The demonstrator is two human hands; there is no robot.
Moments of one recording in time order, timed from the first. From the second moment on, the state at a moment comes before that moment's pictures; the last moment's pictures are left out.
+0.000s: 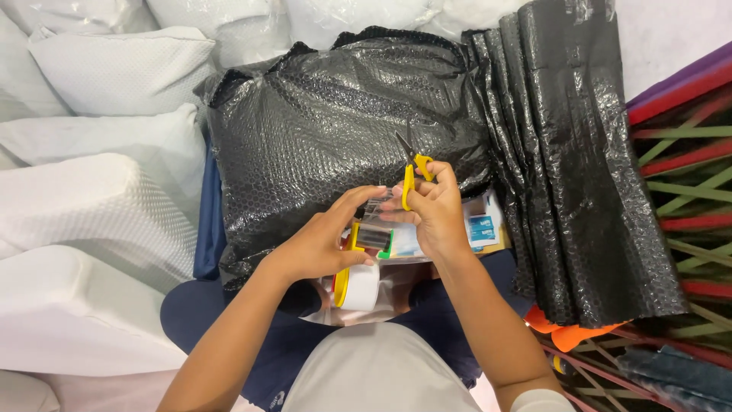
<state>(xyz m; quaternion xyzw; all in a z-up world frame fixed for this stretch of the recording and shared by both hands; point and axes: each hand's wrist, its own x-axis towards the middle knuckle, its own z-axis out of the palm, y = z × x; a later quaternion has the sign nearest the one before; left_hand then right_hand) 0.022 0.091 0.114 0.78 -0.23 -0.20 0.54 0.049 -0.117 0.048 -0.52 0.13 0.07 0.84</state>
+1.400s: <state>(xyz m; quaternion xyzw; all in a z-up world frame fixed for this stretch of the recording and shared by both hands) 0.002 0.126 0.103 0.79 -0.23 -0.23 0.52 0.071 -0.204 0.004 -0.67 -0.11 0.53 0.52</state>
